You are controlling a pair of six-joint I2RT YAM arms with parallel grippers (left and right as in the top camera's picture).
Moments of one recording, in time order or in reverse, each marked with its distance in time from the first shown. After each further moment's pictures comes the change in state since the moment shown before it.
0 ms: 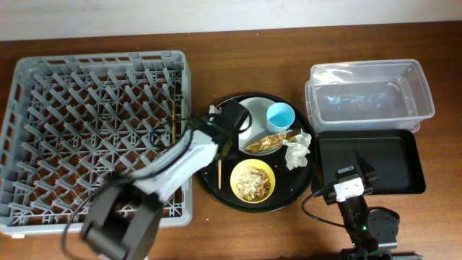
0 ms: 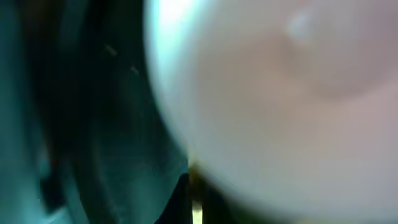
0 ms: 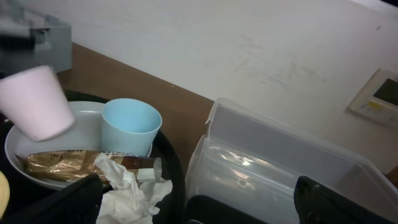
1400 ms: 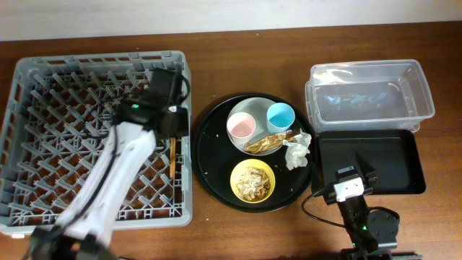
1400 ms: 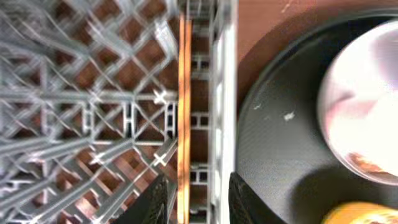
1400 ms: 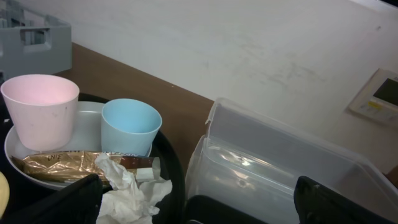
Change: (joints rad) left arm 0.325 -0.263 0.121 -0.235 0.010 0.248; right arm 0.000 0.000 0.000 0.000 0.000 0.000
